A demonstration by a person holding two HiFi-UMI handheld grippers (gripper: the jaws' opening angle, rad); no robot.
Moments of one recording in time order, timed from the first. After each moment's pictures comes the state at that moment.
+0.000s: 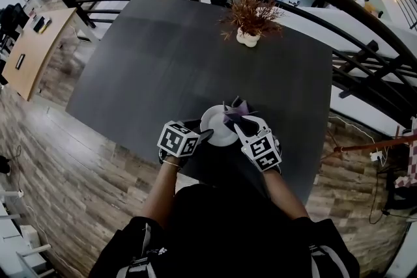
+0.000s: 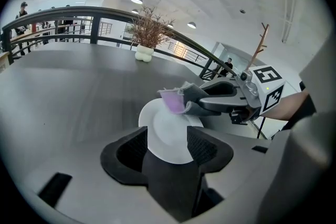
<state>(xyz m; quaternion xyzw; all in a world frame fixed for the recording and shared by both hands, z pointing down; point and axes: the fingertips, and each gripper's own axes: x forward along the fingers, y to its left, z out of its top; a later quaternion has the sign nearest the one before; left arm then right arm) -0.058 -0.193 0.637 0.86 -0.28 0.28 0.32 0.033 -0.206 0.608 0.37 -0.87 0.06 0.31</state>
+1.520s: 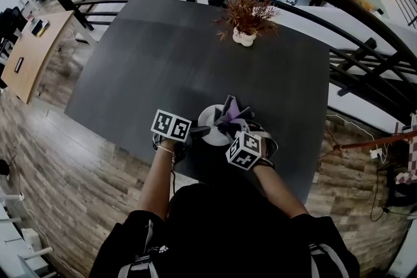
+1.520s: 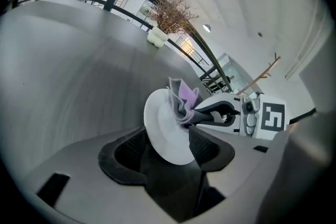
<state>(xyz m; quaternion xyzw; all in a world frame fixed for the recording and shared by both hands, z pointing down) -0.059 -0.200 0.662 0.81 -0.23 0.25 0.47 0.011 -0.186 0.657 0.24 -0.82 -0.04 0.52</state>
